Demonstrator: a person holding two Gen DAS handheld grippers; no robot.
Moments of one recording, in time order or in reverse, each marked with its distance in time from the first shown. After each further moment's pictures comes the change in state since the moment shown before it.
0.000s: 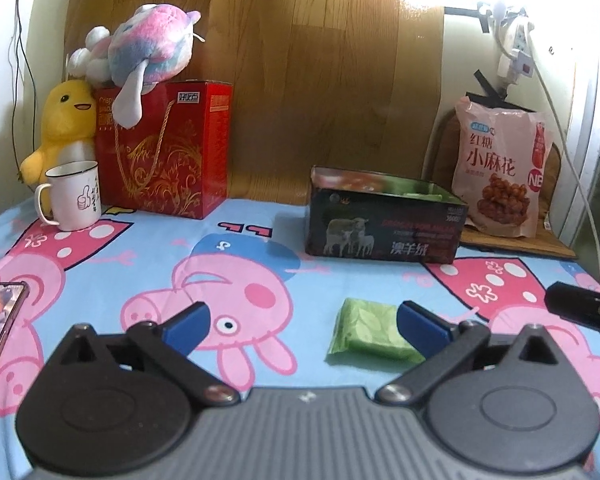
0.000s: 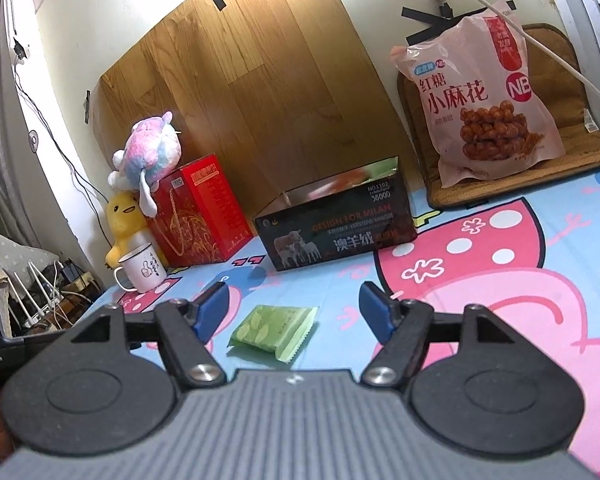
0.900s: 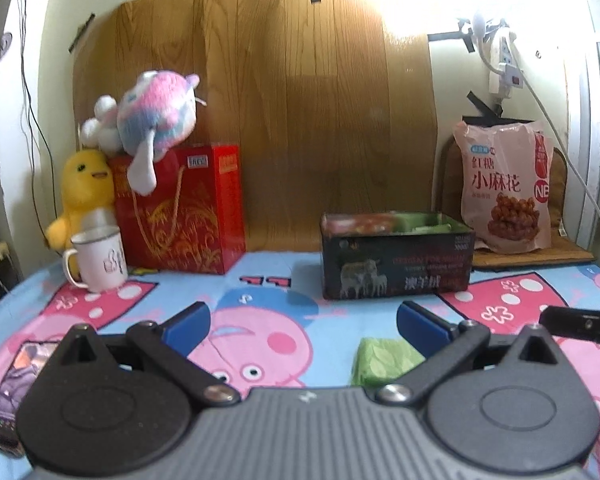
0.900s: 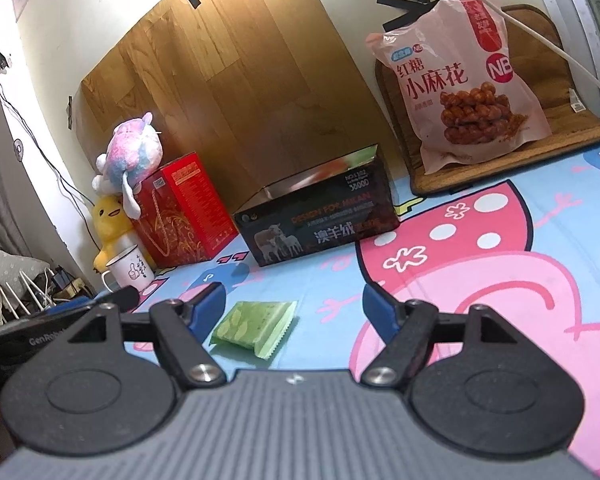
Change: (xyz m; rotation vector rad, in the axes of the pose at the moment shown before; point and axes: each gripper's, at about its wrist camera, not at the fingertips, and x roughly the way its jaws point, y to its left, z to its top) left arm -0.022 -0.018 0.009 0.108 -0.145 0.087; right arm 0.004 -0.012 -0.004 0.049 0.009 -0.032
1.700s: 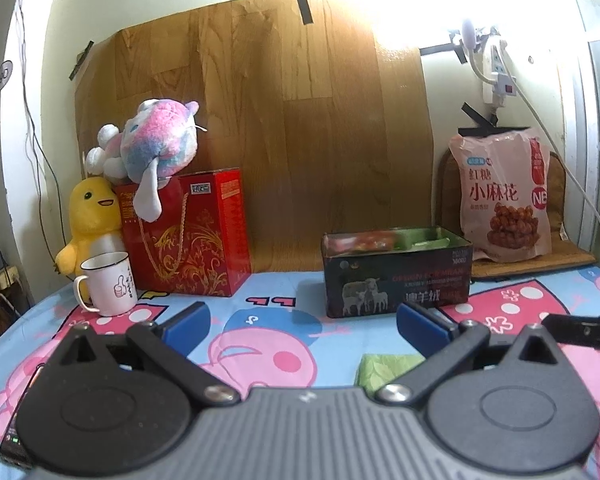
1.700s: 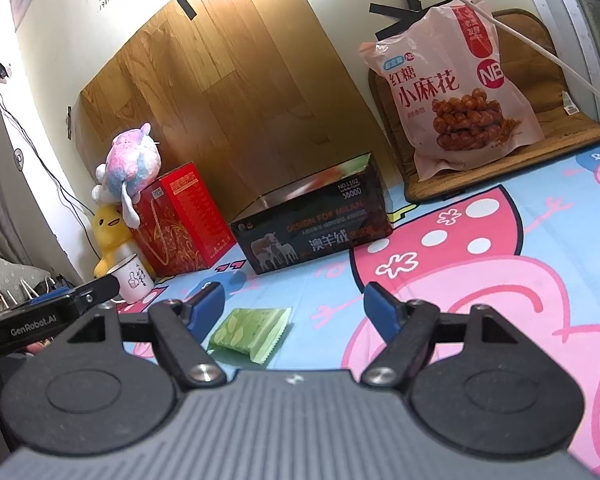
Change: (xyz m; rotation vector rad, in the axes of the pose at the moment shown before) left arm -0.011 -0.008 0.007 0.045 -0.032 0.015; right arm -0.007 -0.005 0.000 0.012 -0.024 0.000
